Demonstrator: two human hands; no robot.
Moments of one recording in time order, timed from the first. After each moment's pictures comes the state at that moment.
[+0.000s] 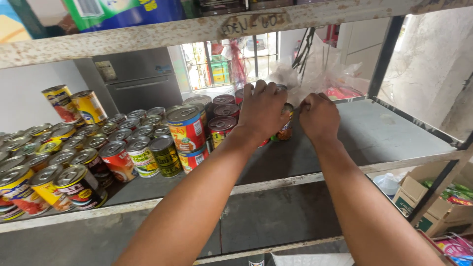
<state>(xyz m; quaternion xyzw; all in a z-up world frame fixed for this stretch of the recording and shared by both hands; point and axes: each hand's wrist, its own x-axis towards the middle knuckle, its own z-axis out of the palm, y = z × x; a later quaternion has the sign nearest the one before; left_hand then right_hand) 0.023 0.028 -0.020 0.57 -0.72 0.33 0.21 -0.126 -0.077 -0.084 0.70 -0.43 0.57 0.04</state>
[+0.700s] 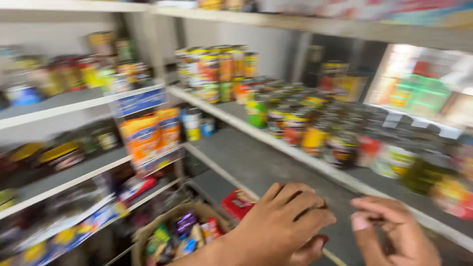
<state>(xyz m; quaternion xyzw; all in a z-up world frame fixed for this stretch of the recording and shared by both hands) 0.154 0.529 -0.075 0.61 -0.65 0.30 0.34 0.062 0.289 -0.128 0.79 0.06 0.47 -0.39</state>
